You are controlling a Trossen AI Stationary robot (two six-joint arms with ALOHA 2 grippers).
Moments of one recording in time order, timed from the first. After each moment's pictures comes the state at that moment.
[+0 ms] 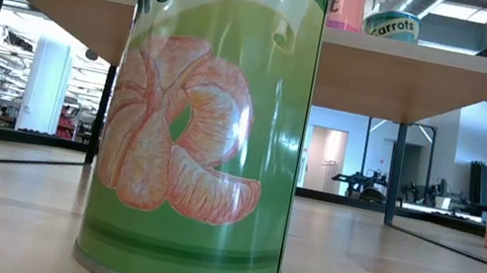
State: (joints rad) left arm -0.09 0.16 0.35 -0.09 -0.12 0.24; right arm 0.37 1.89 1.97 -1.26 0.39 0.53
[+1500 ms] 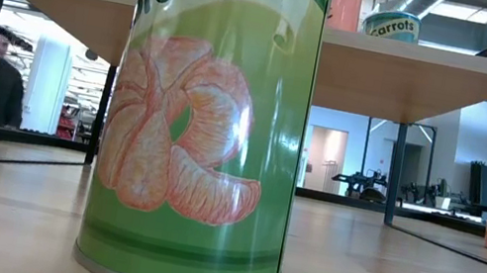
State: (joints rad) left arm -0.09 0.21 0.35 -0.12 0.02 0.19; right arm 0.78 1.51 1.51 -0.91 0.60 0.37
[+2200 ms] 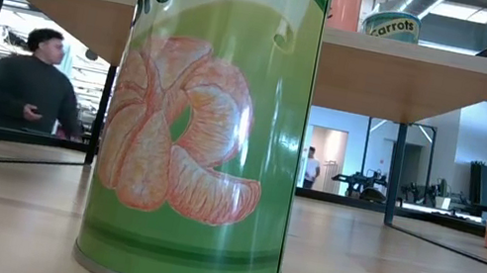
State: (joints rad) left arm -0.09 0.31 0.35 -0.06 0.02 0.23; right arm 0.92 1.33 0.93 -1.09 0.55 1.45
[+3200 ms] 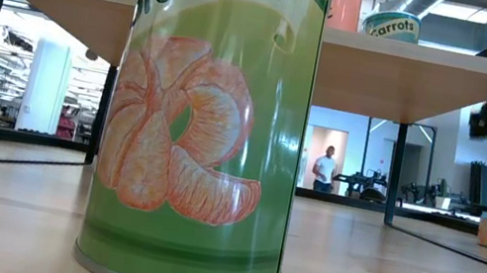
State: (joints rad) left arm -0.09 0.31 0.35 -0.06 0.02 0.24; right arm 0.48 1.33 0.60 -0.98 0.38 1.22
